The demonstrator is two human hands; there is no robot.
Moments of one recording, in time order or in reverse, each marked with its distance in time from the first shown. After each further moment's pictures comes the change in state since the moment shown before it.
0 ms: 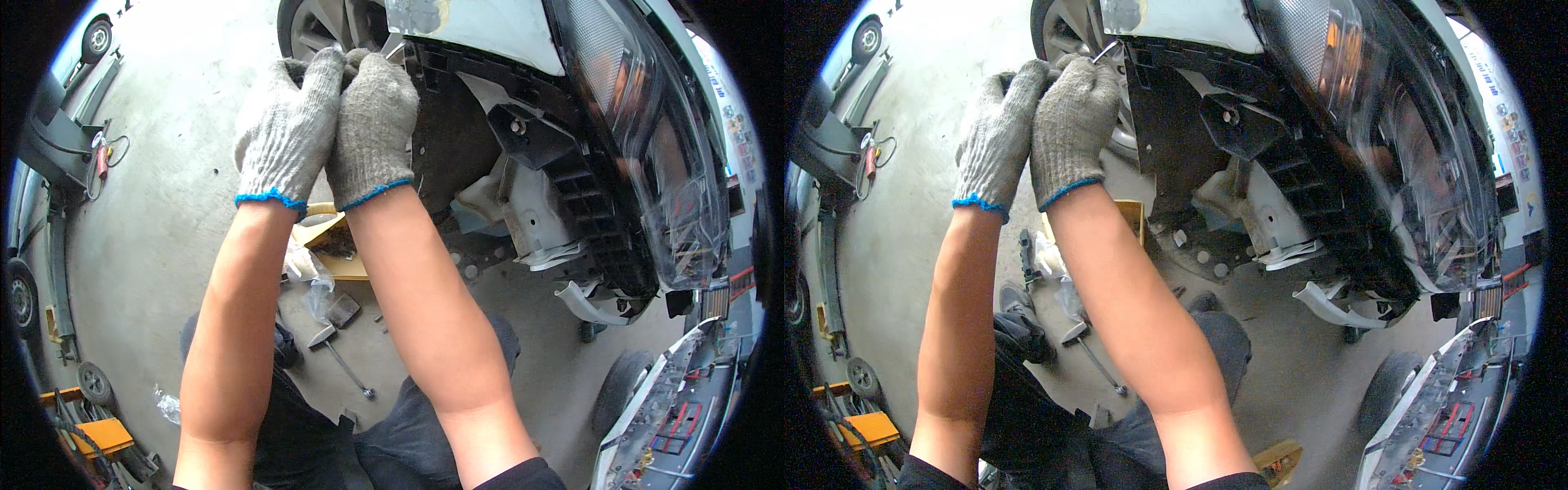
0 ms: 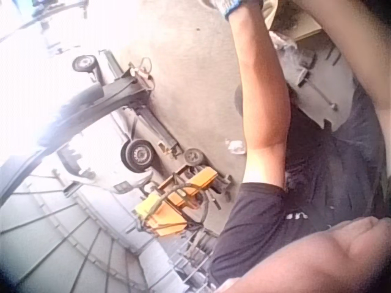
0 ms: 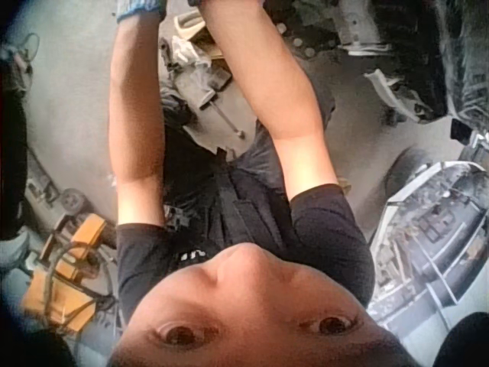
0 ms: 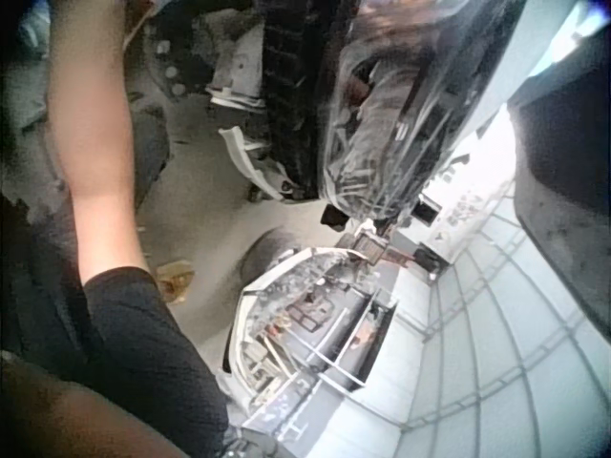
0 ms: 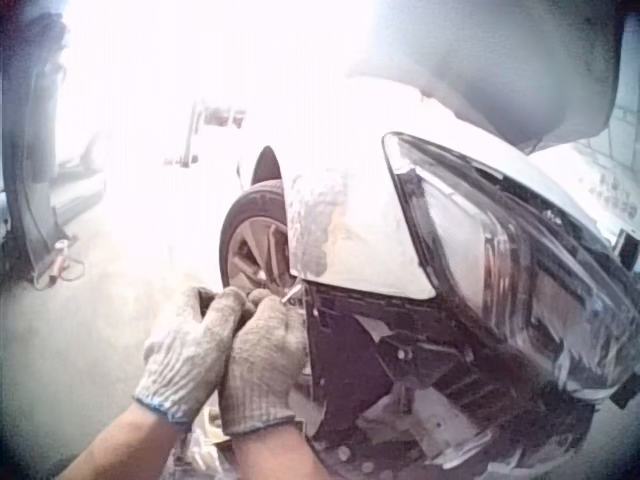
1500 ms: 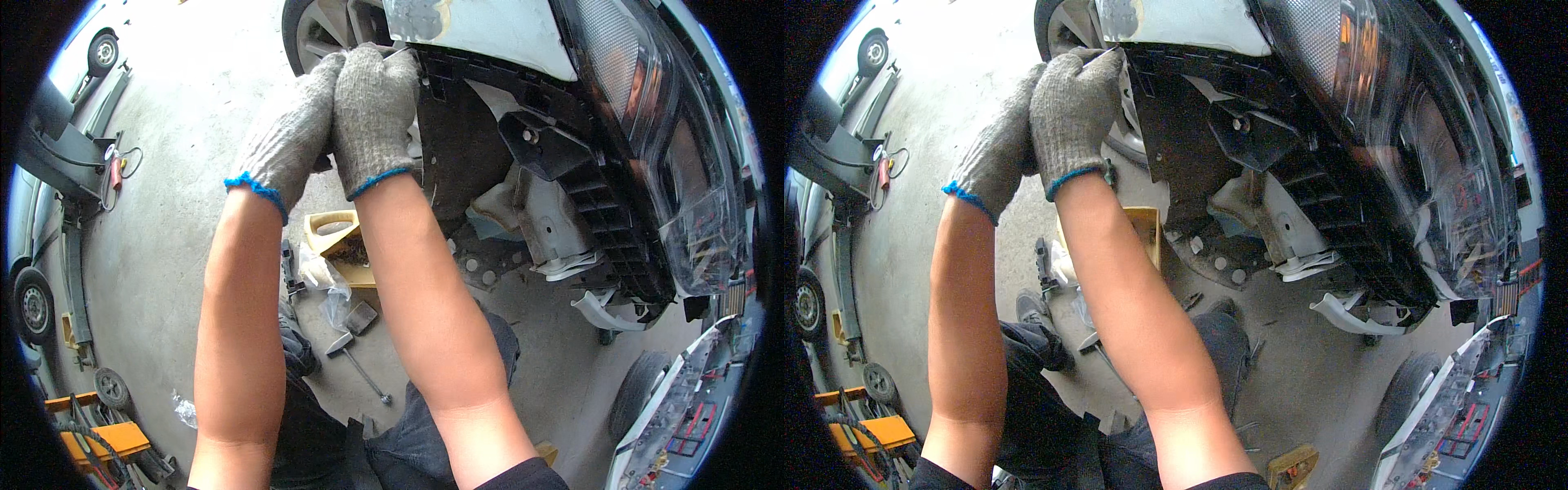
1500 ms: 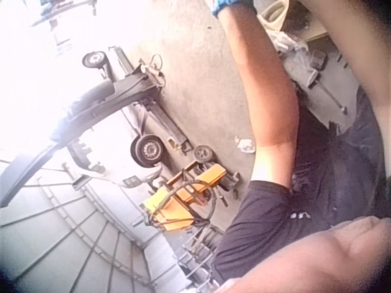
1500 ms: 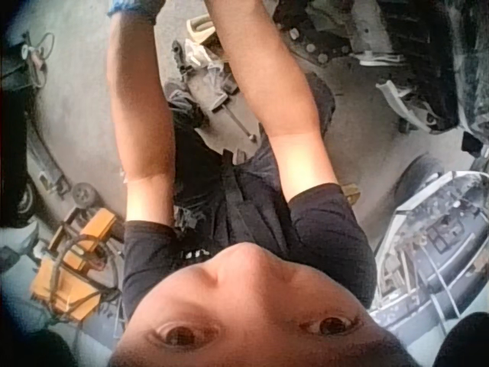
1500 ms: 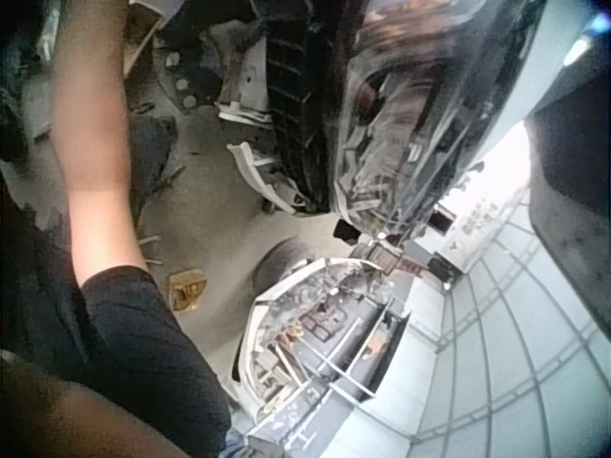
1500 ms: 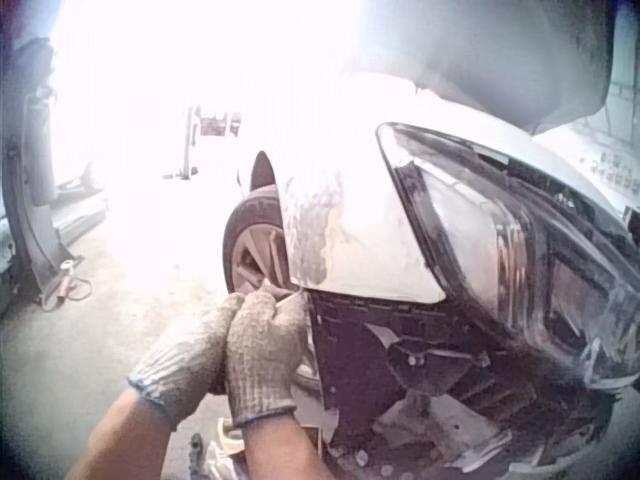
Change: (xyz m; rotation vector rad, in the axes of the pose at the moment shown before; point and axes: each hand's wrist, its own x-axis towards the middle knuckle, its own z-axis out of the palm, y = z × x) left_hand 0.020 -0.013 0.006 -0.443 -0.349 -0.181; right_hand 0.023 -0.001 0.011 -0.512 -0.001 -0.149
